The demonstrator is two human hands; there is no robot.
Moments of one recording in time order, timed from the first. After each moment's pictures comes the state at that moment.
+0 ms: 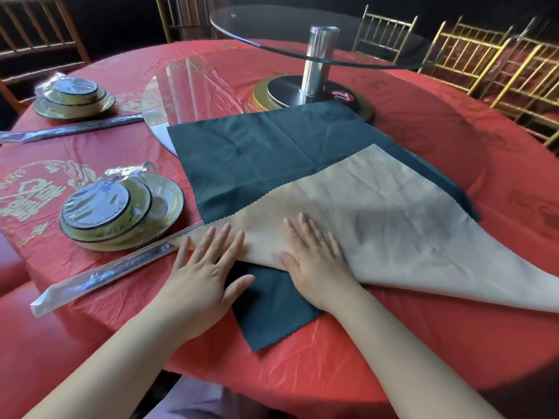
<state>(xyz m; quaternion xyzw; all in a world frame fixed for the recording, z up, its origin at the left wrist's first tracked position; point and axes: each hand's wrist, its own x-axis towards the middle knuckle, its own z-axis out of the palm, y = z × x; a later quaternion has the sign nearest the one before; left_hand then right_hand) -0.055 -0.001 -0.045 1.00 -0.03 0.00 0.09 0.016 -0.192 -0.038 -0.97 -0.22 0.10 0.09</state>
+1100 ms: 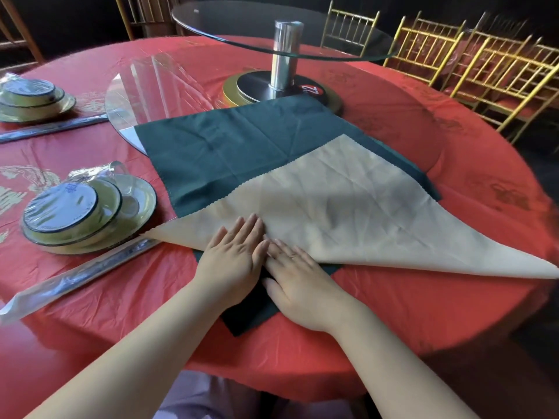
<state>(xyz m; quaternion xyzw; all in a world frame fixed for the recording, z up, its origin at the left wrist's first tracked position) -0.019 -0.062 -0.052 0.99 -0.06 0.01 0.14 -0.026 -0.209 -0.037 -0.93 -0.32 0.10 0.12</state>
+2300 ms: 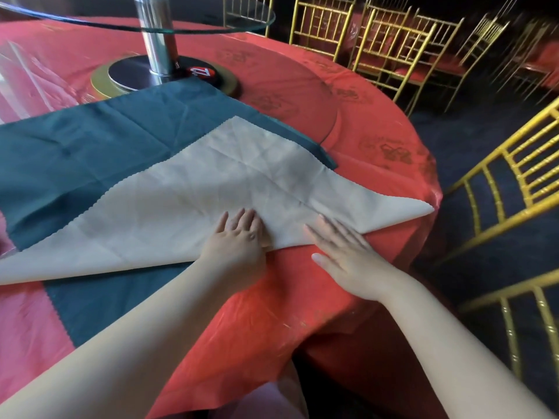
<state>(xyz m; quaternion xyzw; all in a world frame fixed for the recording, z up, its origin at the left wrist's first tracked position) 0.011 -0.217 -0.030 0.97 -0.21 -0.05 0.07 -0.029 -0.433 -0.038 -0.98 -0.12 0.11 0.06</state>
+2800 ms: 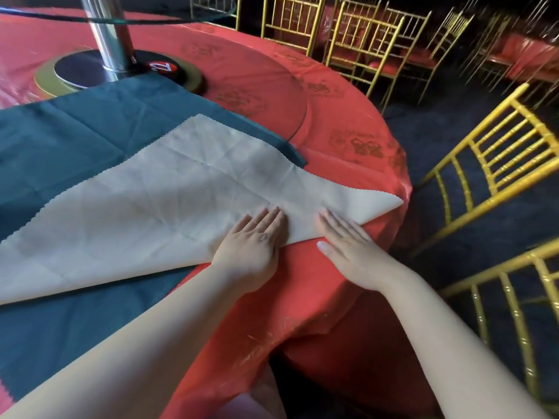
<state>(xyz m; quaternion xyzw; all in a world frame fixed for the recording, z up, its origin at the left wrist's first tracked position) 0.025 -0.279 -0.054 0.94 -0.32 -0.02 0.13 -0.026 -0.489 -0.040 -0.99 -0.06 0.10 0.07</state>
